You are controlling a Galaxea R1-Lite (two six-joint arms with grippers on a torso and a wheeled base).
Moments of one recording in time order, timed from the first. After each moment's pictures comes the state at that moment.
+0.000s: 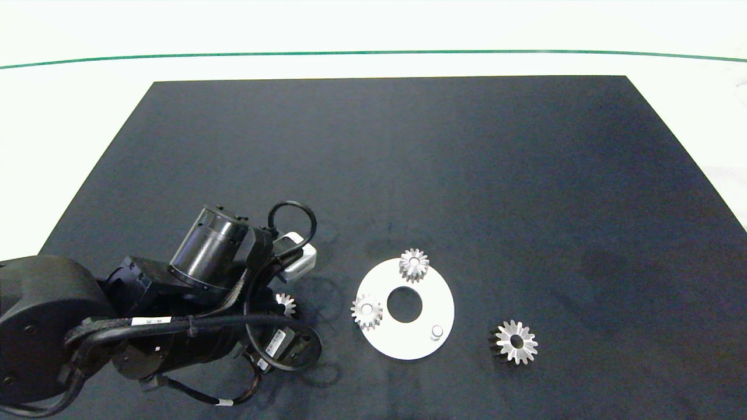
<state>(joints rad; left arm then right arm) -0.63 1.58 -0.86 0.08 0.22 0.22 0.77 0.58 -0.98 0.44 -0.13 -0.26</state>
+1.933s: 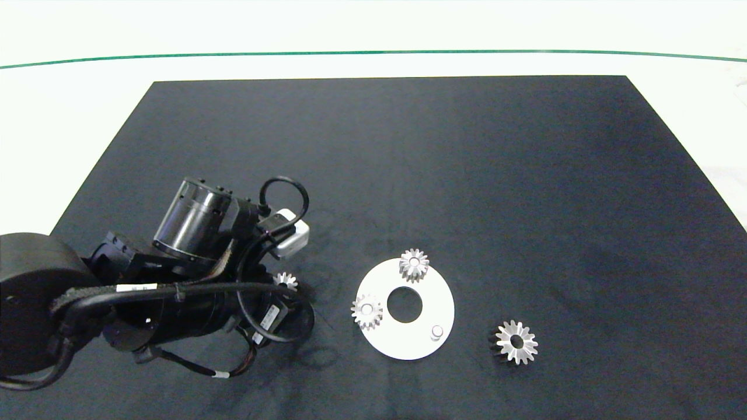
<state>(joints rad) -0.59 1.56 -0.94 0.10 0.22 0.28 0.77 0.59 -0.98 0.43 -0.13 -0.26</state>
